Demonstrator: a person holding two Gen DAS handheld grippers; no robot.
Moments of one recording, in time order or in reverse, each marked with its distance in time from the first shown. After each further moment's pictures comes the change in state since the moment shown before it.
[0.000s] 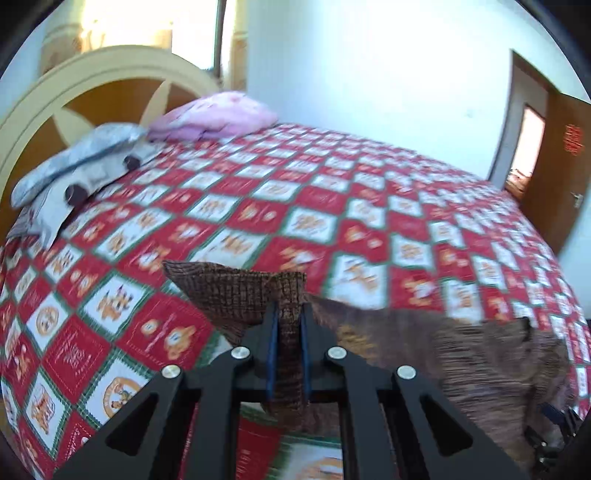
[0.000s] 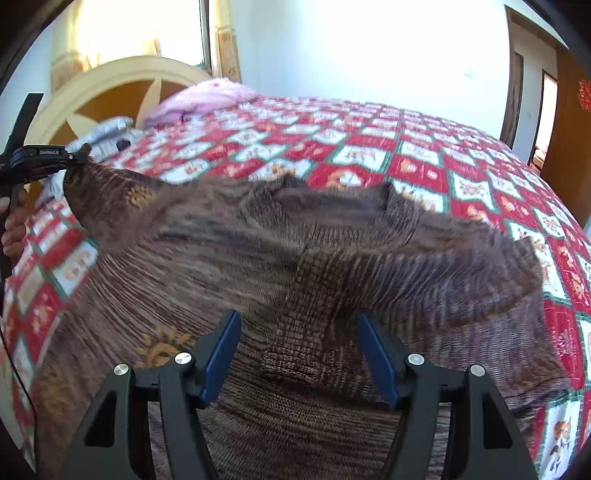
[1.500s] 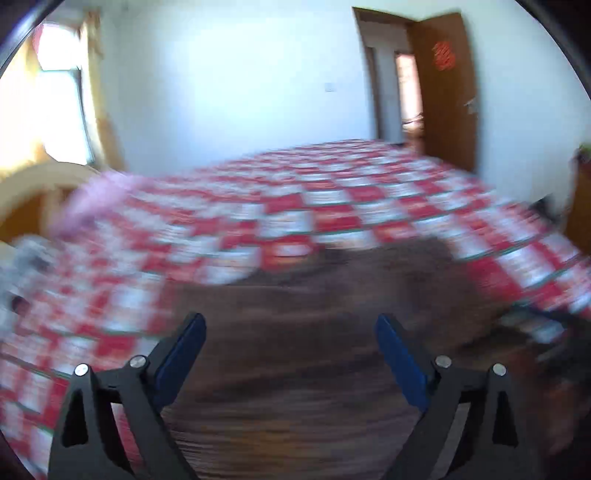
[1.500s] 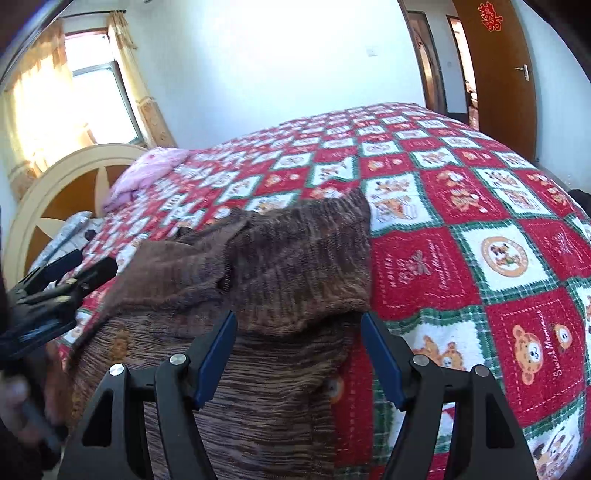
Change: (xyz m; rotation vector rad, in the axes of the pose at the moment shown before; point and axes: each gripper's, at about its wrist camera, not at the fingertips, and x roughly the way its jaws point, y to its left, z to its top) left arm -0.062 -0.242 -0.115 0.450 -0.143 -0.068; right arm -0.088 -0.143 -0.056 0.339 -0.109 -0.031
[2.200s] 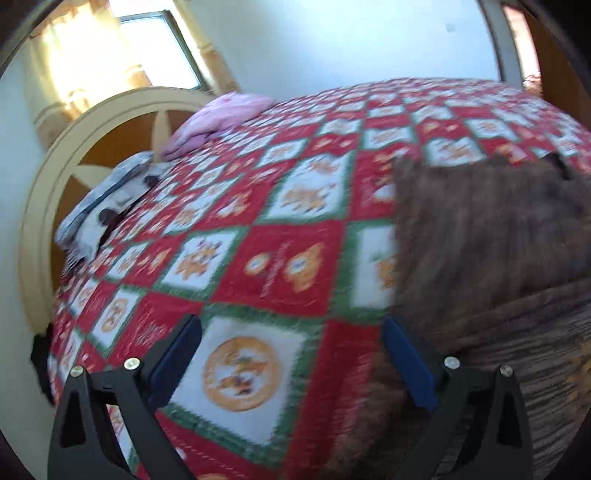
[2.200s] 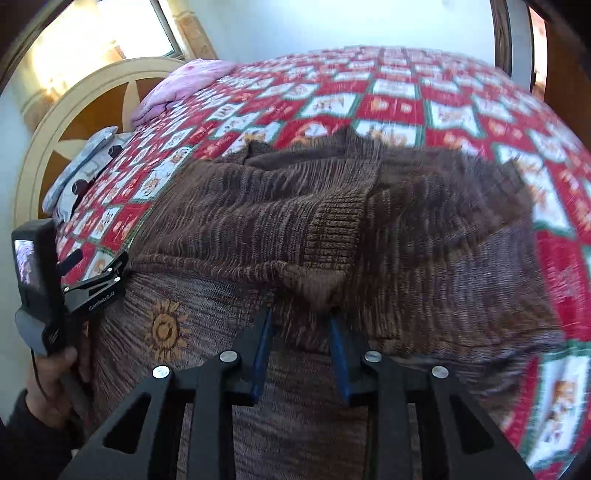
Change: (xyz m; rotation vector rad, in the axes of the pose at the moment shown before) left arm 0.056 0.122 -0.087 -0.157 0.287 0.375; right arm 0.077 0.108 0.008 -0.159 0.319 0.083
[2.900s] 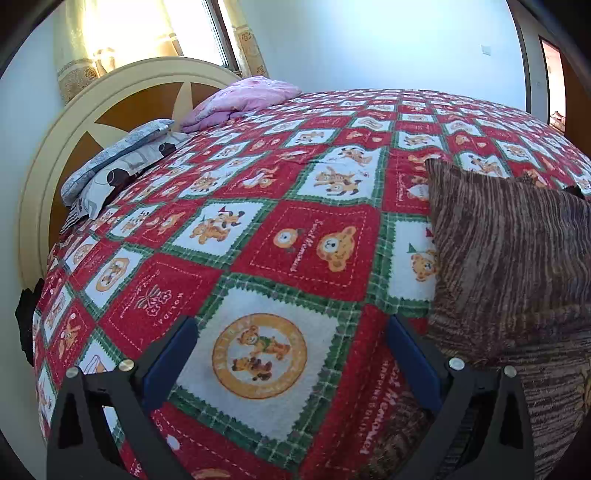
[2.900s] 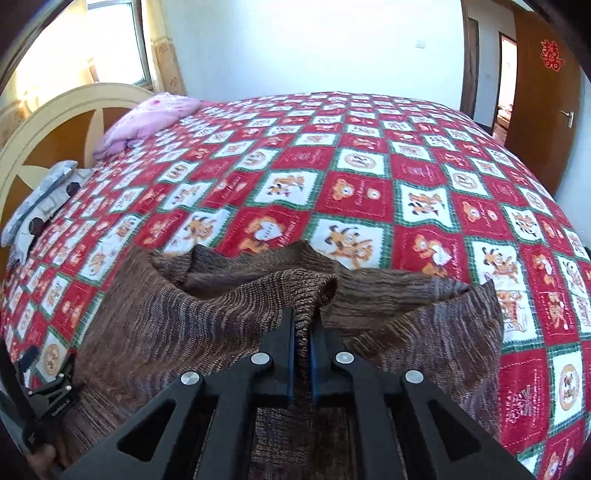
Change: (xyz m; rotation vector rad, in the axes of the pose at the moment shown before) left arm 0.011 0.017 -0.009 -0.142 0.015 -0.015; right arm 0.030 -0.009 0.088 0.001 -0.120 -0.207
